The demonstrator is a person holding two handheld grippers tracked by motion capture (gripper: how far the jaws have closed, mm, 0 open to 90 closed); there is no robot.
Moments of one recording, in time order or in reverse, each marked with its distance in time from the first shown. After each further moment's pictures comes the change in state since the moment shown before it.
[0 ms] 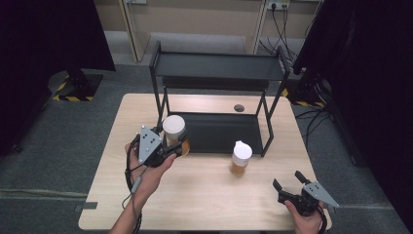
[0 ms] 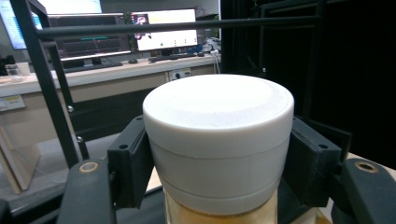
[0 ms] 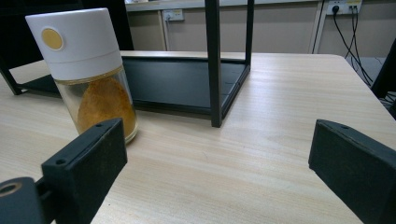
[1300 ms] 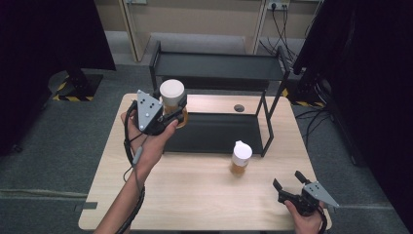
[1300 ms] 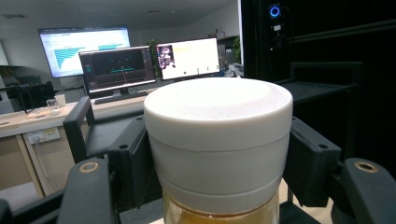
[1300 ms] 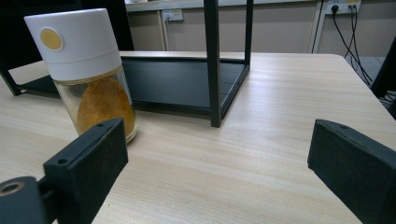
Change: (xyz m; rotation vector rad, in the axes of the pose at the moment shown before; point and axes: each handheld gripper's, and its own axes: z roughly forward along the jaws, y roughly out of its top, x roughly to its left) left arm 0.000 0.067 0.029 -0.090 0.091 0.037; right arm 0.000 0.000 0.000 0.001 -0.002 0.006
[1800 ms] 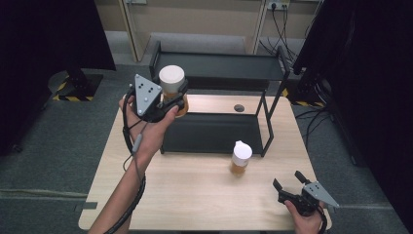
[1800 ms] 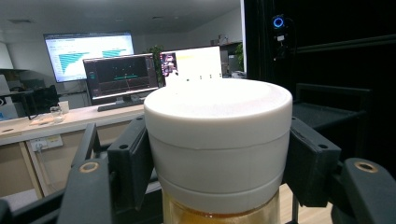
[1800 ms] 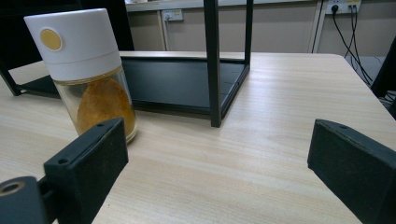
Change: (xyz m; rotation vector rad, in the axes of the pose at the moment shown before) left arm 0.003 0.027 0.014 -0.019 0.015 -0.007; right arm 0.000 0.000 0.000 0.000 0.000 0.001
